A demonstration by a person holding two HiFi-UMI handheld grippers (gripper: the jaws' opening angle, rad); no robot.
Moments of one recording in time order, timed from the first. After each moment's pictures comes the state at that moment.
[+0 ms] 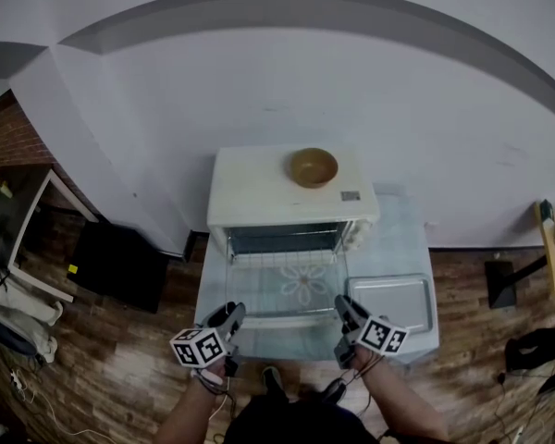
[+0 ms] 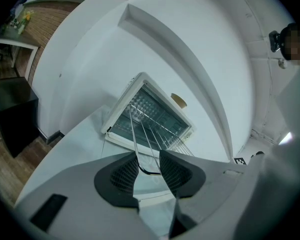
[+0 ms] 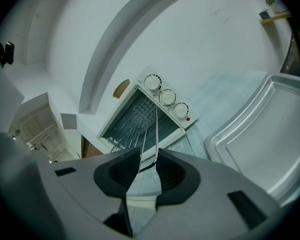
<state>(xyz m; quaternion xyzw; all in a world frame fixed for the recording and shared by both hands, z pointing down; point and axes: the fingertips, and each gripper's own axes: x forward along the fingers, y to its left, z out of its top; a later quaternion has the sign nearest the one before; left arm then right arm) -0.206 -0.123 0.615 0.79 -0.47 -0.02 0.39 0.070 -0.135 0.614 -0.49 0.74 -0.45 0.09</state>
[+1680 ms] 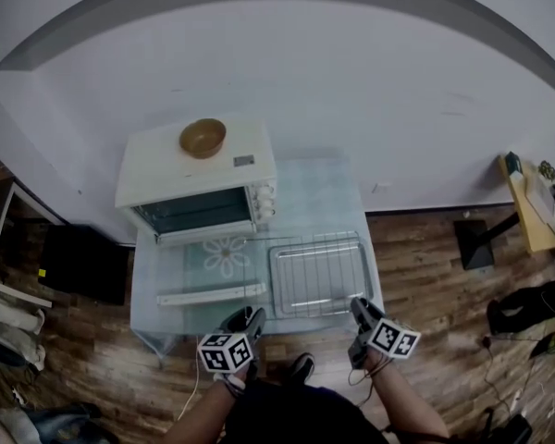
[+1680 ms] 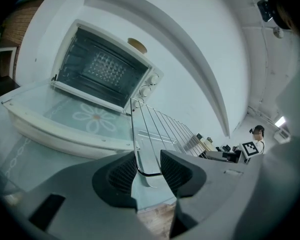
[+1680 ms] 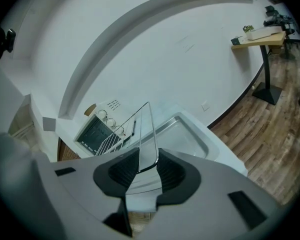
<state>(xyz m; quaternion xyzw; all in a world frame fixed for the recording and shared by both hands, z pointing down) 0.079 -0.029 0.668 0.81 -0.42 0.09 0.39 0.354 0.000 0.659 -0.60 0.67 -0.44 0.06</state>
